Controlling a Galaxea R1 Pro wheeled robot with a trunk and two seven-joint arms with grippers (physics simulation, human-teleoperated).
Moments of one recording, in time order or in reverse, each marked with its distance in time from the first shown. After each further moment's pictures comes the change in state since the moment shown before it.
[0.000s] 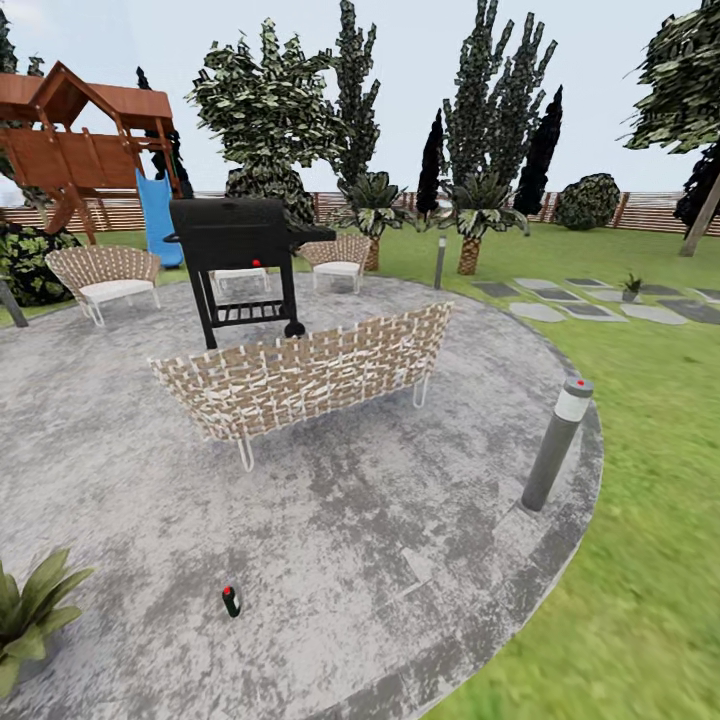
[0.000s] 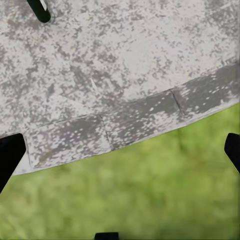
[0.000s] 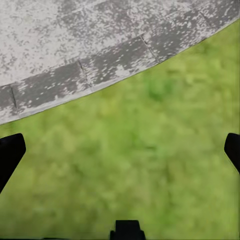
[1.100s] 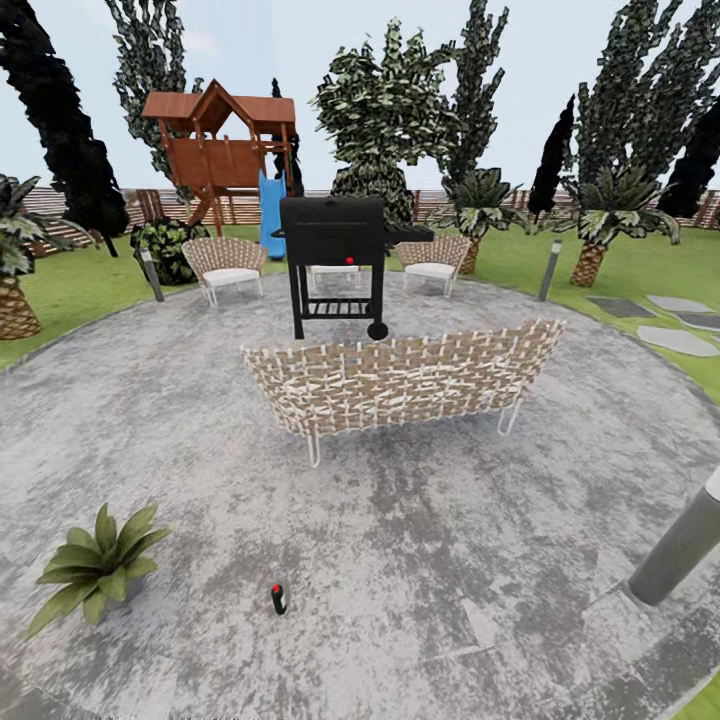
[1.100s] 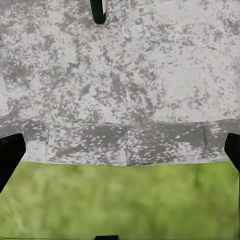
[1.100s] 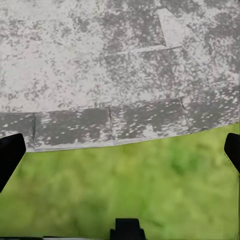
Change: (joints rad) left arm 0.000 0.000 0.000 0.018 0.000 -0.041 0.001; right arm 0.000 0.000 0.000 0.000 0.000 0.000 -0.001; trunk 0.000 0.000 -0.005
